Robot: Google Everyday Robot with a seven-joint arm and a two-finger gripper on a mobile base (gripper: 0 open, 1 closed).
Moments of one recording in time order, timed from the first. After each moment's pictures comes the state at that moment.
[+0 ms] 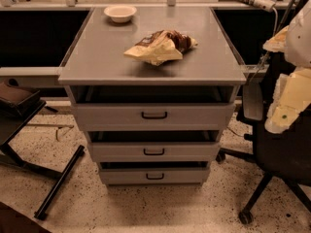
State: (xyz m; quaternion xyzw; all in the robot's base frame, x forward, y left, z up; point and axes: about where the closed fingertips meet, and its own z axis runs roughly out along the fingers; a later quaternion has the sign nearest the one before) arm 0.438 -0.217 0.976 -0.60 0.78 -0.03 0.16
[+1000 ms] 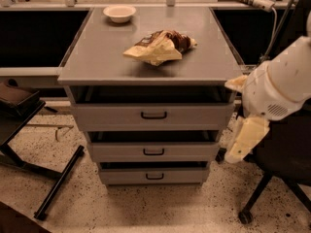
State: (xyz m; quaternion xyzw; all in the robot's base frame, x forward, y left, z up) arm 0.444 -0.172 0.880 -0.63 0.75 0.04 0.21
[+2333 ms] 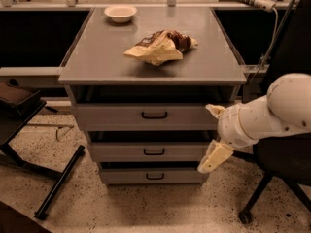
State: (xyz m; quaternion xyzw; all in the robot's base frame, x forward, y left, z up) arm 0.486 -0.145 0.763 -0.61 0.73 0.08 0.30
